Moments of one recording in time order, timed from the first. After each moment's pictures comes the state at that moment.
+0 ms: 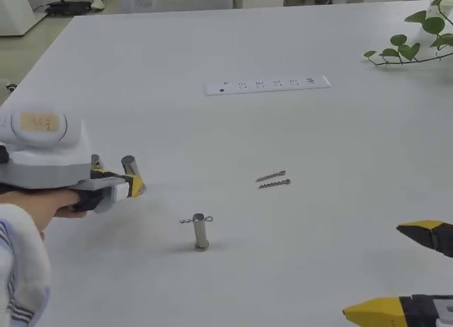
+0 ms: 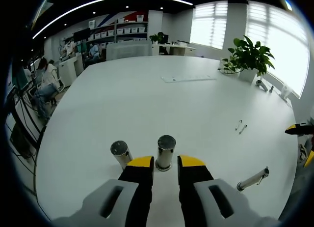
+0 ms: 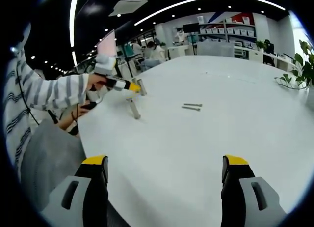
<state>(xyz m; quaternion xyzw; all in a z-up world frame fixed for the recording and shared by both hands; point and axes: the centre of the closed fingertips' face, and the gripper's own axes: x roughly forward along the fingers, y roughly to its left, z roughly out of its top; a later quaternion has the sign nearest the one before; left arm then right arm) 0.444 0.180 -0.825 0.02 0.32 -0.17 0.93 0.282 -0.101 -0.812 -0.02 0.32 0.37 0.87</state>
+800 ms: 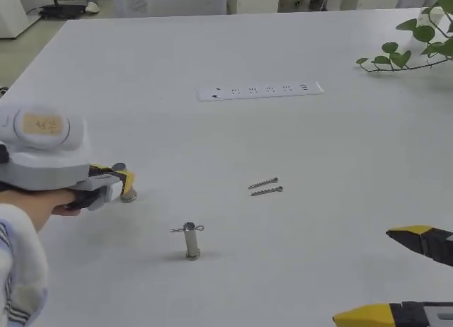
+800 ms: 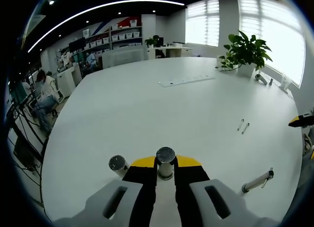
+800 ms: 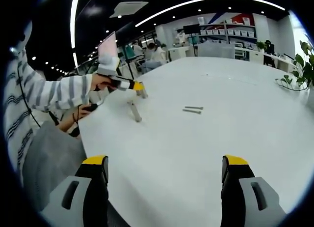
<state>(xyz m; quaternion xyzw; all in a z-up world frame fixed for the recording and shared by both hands) 0.451 0.173 -0.824 0.06 0.31 -0.18 0.93 0.283 -0.100 -0.808 -0.01 0.32 0.37 0.87</state>
